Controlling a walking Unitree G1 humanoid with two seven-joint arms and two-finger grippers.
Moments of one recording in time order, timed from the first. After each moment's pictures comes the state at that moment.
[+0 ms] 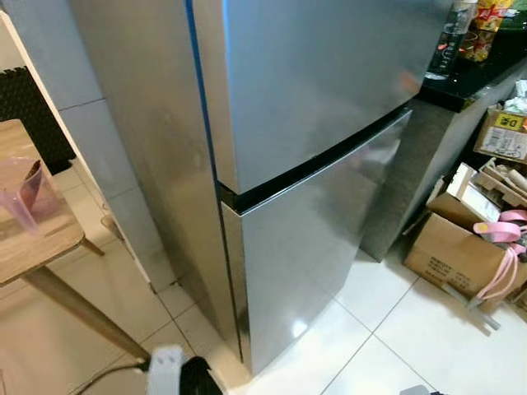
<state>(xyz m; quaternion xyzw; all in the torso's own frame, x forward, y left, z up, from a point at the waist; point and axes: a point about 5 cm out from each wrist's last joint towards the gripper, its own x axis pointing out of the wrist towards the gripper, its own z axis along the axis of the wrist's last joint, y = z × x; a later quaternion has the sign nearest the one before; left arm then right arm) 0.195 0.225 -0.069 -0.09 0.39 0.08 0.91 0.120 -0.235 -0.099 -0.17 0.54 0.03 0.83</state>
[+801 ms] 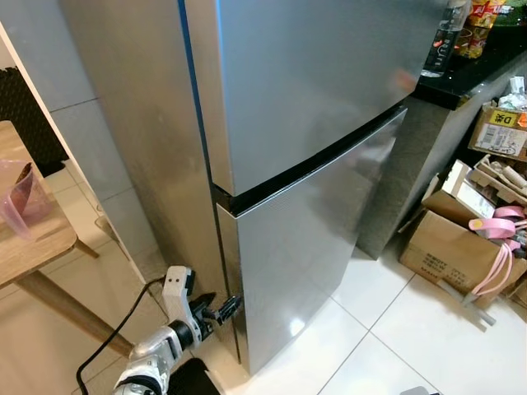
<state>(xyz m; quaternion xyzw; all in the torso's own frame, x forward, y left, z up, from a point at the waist) 0.270 0.195 0.003 -0.17 0.19 -0.28 0.92 0.116 -0.235 -0.101 -0.17 0.54 0.03 0.82</state>
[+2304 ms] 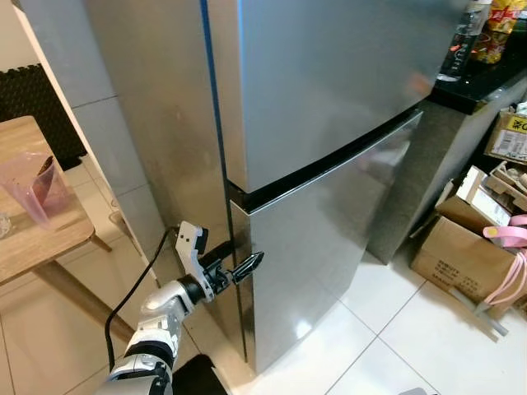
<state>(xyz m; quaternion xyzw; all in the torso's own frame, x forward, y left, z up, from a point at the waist) 0.307 0.164 0.069 -0.16 0.03 -0.43 0.89 0.115 -0.232 -0.102 -0.17 0.54 0.03 0.82</state>
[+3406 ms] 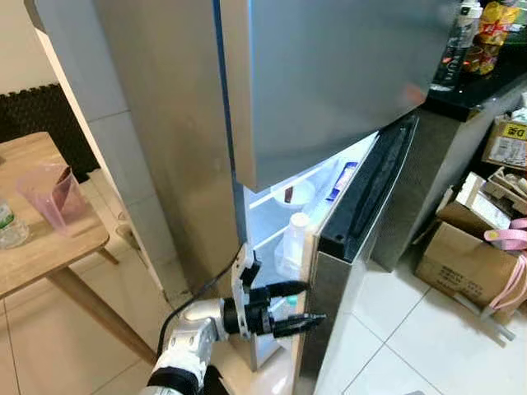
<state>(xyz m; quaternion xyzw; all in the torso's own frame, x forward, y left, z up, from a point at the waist) 0.259 0.093 0.052 -0.18 0.09 -0.65 0.73 0.111 -0.231 -0.103 -0.17 0.55 0.03 0.82</state>
